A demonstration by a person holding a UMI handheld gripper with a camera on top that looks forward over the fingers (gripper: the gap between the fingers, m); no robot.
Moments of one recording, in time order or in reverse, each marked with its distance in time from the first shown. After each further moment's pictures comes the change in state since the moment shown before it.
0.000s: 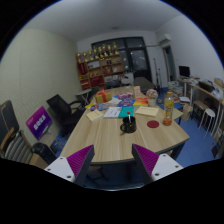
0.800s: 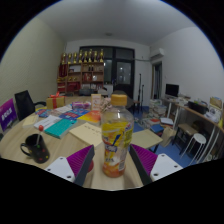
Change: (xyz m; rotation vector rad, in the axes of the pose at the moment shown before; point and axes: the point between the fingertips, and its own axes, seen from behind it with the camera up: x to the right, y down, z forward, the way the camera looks) arm 0.361 -0.092 0.300 0.152 0.231 -0.172
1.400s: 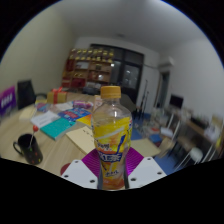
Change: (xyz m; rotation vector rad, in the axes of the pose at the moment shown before) arm -0.006 -0.037 0.040 0.016 -0.007 -0.152
